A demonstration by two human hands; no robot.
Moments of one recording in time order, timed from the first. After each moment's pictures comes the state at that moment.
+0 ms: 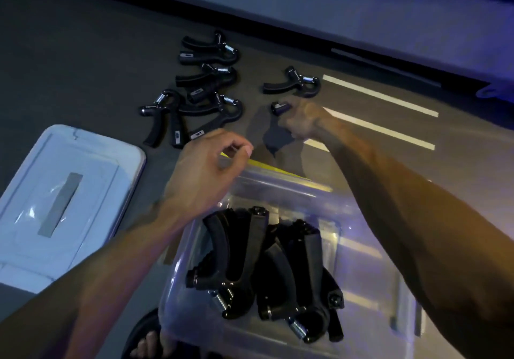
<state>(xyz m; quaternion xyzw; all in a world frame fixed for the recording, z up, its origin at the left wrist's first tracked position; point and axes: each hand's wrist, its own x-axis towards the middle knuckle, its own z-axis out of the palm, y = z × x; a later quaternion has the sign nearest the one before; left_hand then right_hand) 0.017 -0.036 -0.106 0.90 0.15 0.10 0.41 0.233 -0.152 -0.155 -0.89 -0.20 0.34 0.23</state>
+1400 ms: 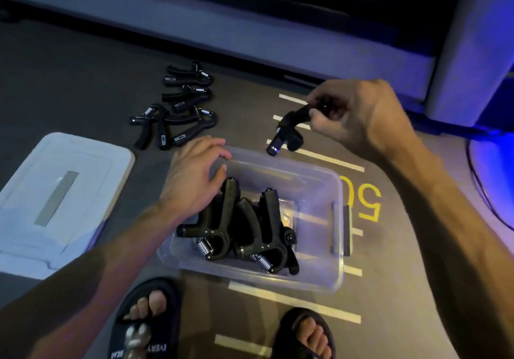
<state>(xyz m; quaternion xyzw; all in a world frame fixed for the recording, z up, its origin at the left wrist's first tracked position) -0.040 -0.070 -0.101 0.94 0.09 0.11 0.31 0.109 -0.299 0.058 -0.90 -0.39 -0.06 0.19</state>
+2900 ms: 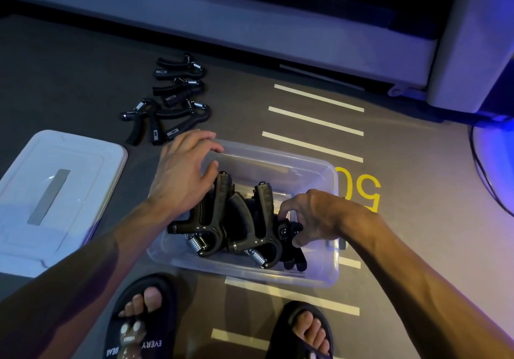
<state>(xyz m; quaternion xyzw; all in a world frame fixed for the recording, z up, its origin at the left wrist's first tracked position) -0.039 -0.073 -0.104 0.96 0.09 0.10 0.25 0.048 -0.332 -0.055 -0.84 -0.34 0.43 -0.02</state>
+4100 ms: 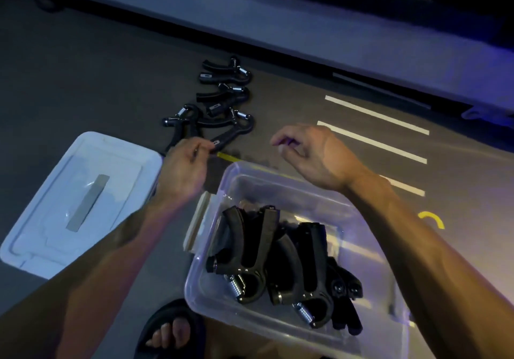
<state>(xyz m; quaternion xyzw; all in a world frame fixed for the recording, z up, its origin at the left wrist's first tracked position) -0.012 0.018 -0.137 0.86 0.31 0.09 0.40 0.132 -0.191 -0.056 -0.85 -0.45 0.16 0.23</state>
